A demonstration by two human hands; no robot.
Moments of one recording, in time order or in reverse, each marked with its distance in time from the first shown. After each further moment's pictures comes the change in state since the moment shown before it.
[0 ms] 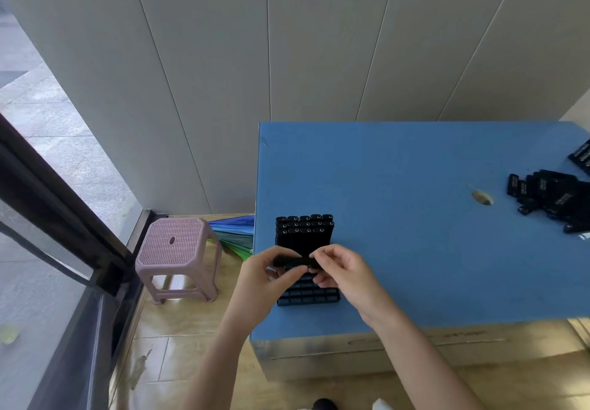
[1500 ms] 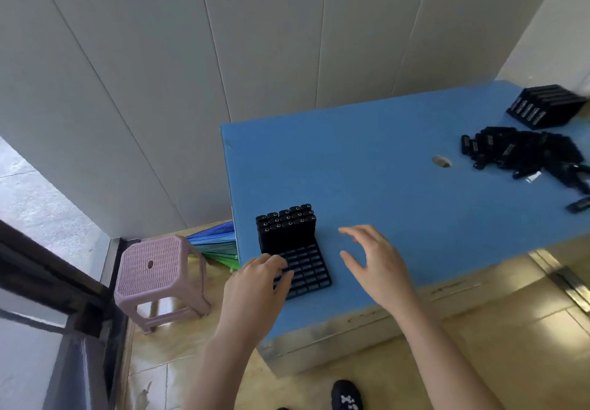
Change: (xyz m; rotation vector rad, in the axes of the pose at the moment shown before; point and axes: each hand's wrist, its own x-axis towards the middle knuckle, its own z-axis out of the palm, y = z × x) left_hand -0.005 0.011 -0.002 0.849 -0.142 0.155; right_hand -0.022 0.032 -0.040 -0.871 0.455 -0.315
